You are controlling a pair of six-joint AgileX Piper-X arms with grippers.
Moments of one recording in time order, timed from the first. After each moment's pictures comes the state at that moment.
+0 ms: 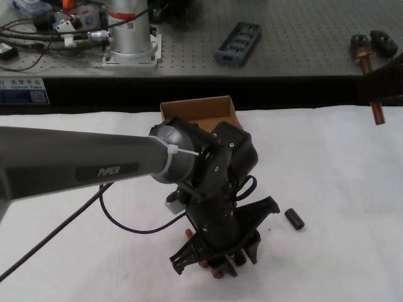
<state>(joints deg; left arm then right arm) -42.2 115.7 -78.0 41.5 18.0 -67.4 29.8 58.9 -64.6 49.1 -8.6 5.6</state>
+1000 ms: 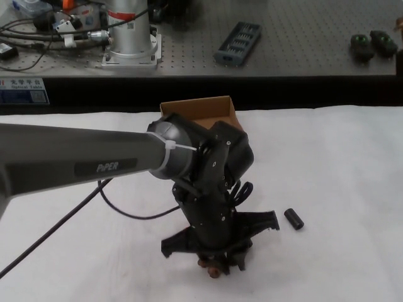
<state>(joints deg) -41.2 115.9 -79.0 45.0 16.5 -45.4 29.8 51.0 -64.6 49.5 -7.3 5.6</state>
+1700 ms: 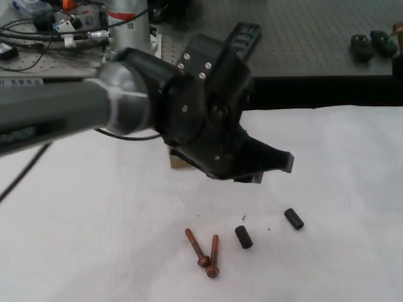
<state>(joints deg) -40.3 101.8 -78.2 31.9 11.4 -18.9 29.8 51.7 -63.8 48.2 -7.0 5.6</state>
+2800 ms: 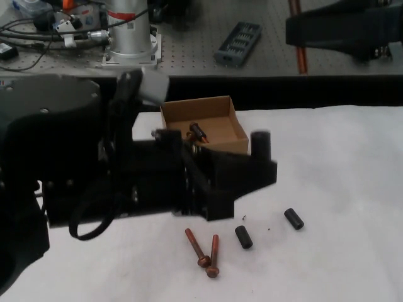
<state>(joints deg) -40.3 67.2 -38.2 -13.6 34.0 -24.9 29.7 63.8 -63.7 26.4 -36.5 7.2</state>
